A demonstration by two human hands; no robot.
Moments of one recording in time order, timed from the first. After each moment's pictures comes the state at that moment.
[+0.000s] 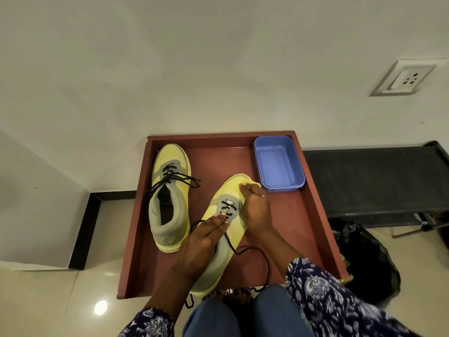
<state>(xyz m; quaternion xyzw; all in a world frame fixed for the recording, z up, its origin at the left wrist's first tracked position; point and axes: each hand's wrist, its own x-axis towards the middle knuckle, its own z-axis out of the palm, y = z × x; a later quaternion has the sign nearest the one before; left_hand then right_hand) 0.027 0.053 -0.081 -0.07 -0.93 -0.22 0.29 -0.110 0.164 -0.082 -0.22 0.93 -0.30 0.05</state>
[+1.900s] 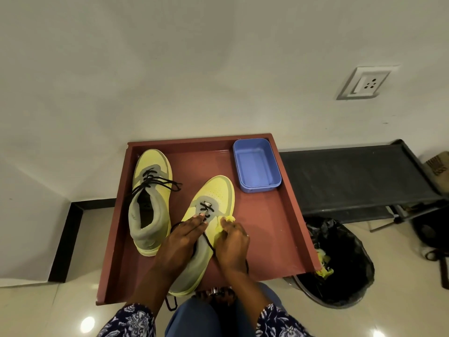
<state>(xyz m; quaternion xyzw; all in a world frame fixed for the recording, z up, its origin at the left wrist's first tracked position) 0.024 0.046 -0.085 -0.07 -0.94 -0.22 0.23 -0.027 0.176 -0.063 -0.02 0.91 -0.40 0.12</state>
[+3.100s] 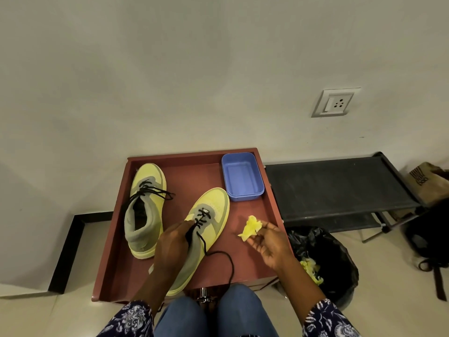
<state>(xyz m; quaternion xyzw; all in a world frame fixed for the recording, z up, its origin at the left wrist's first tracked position) 0.024 0.088 -0.029 0.13 -0.94 -0.24 0.21 -0.079 0.288 -0.017 0.26 0.54 -0.74 0.29</state>
